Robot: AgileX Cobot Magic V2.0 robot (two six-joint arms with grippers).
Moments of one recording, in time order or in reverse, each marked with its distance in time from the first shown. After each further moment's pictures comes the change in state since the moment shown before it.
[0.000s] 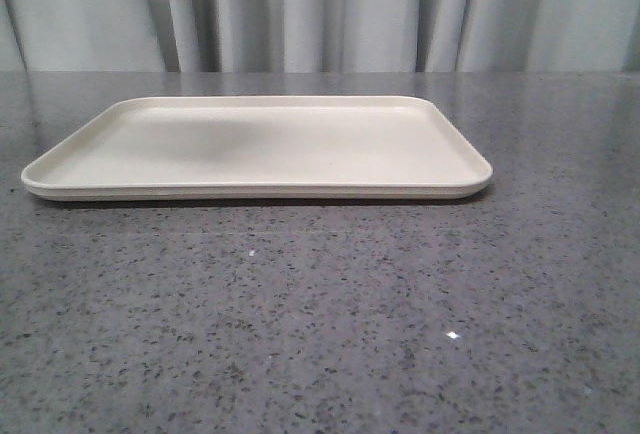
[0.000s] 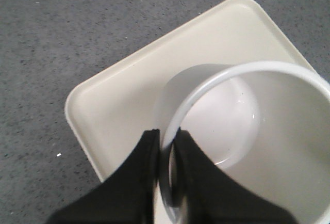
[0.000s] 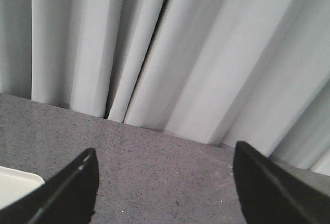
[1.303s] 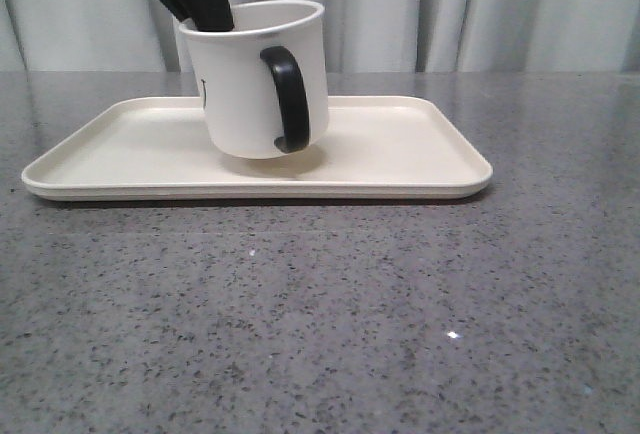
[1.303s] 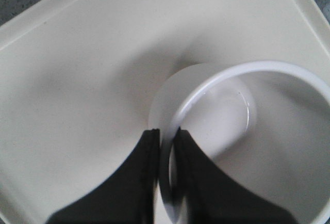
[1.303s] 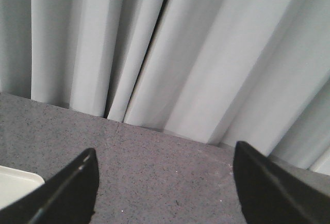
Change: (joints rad) left arm -0.052 0.242 -0.011 -0.078 0.030 0.002; right arm 0.000 0.000 0.000 -0.002 0.002 0.000
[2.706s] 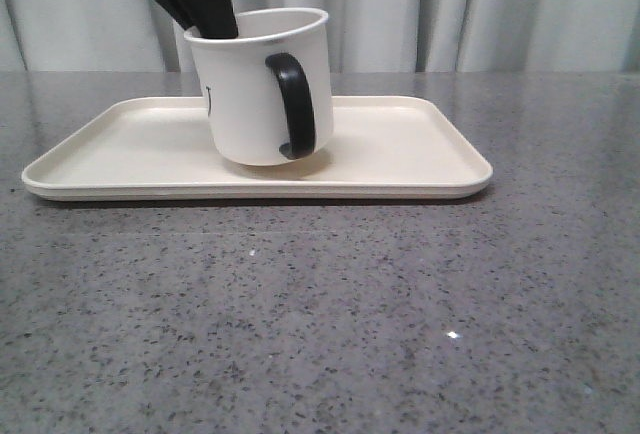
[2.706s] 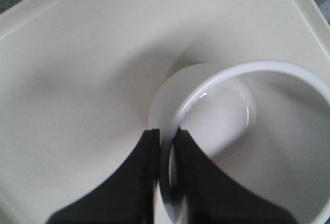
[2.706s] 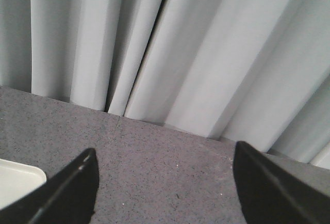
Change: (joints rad) left arm -0.002 0.009 0.003 -0.016 0.000 0.000; right arm 0.000 0.000 0.000 0.000 0.021 0.000
